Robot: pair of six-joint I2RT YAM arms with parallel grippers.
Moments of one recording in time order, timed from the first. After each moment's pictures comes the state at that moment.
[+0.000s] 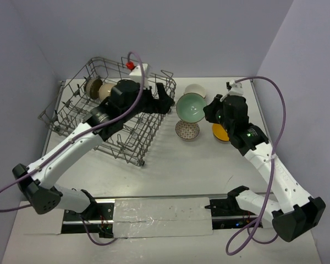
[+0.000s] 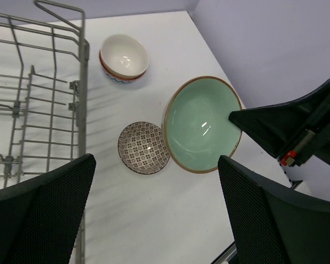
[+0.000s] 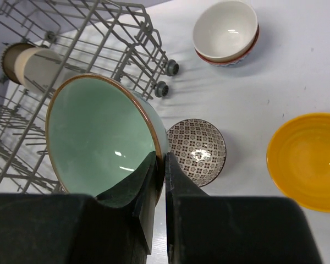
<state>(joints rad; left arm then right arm) -0.76 1.34 1.47 -0.38 -0.10 -0.47 0.40 1.04 1.06 -0.41 0.18 0.49</state>
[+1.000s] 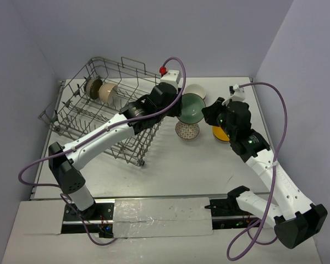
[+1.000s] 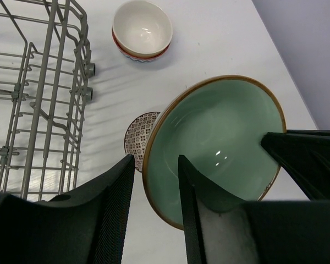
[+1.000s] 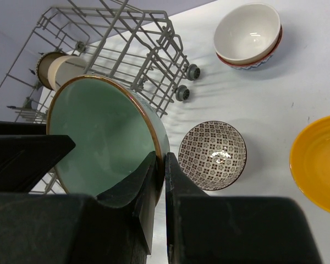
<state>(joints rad) -0.94 1.68 1.72 -0.51 -0.36 -0.46 0.40 0.94 0.96 -0.31 0.13 0.56</state>
